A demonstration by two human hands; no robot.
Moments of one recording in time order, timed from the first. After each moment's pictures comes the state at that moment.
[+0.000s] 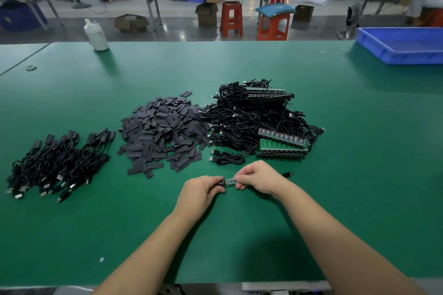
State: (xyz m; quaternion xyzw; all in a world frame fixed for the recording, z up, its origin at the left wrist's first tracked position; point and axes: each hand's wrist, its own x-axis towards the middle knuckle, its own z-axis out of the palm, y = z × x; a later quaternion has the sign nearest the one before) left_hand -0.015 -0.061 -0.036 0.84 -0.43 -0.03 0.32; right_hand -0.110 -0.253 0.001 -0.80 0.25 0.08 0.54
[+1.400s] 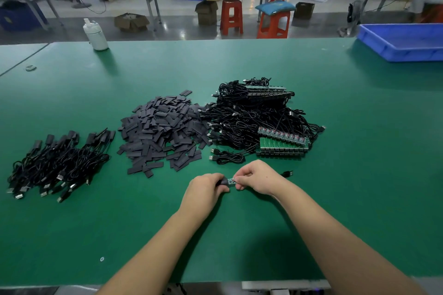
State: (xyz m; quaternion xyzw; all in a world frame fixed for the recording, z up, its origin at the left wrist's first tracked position) left_hand -0.026 -0.076 -0.022 0.87 -0.40 -0.07 0.26; right_hand -0.111 -0.247 0.004 -0.82 0.24 0.09 0.51
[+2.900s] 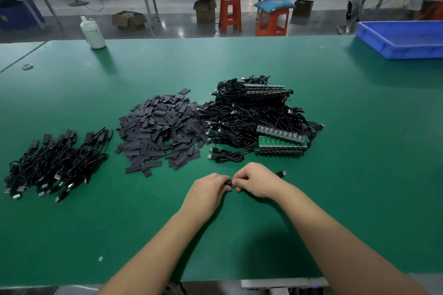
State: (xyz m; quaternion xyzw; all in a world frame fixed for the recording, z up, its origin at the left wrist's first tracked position) left_hand -0.033 -0.075 -0.028 0.83 -0.48 -0.03 0.27; right_hand -0.113 -0.240 0.011 -0.92 0.17 0.12 0.34
